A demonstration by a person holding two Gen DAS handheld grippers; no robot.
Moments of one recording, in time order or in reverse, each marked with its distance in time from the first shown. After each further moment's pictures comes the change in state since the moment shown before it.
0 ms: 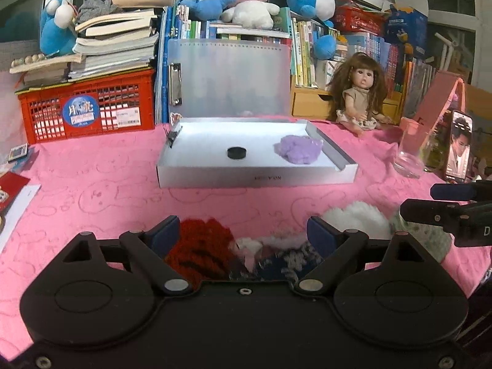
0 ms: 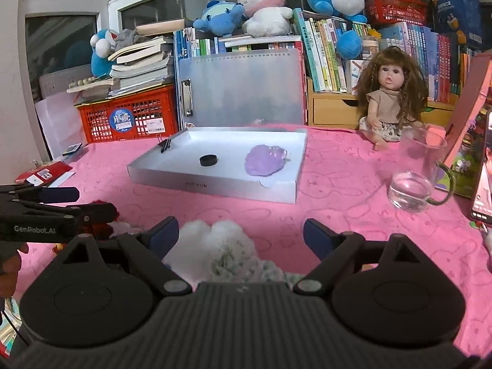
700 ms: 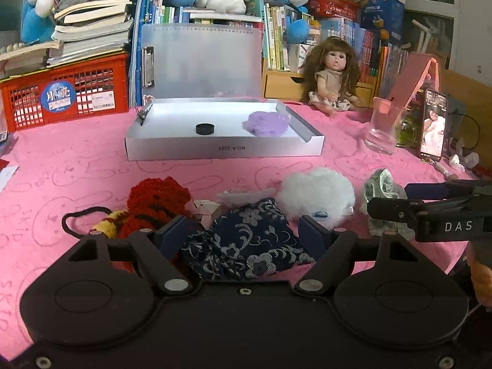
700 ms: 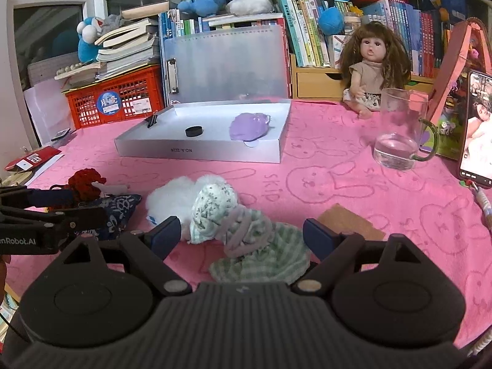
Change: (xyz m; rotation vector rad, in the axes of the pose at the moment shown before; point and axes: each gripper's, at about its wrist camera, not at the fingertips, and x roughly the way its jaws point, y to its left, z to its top) left arm -0.007 -0.025 -0.029 0.021 0.034 -0.078; right arm -0.001 -0.006 -0.032 0.035 0.046 -0.039
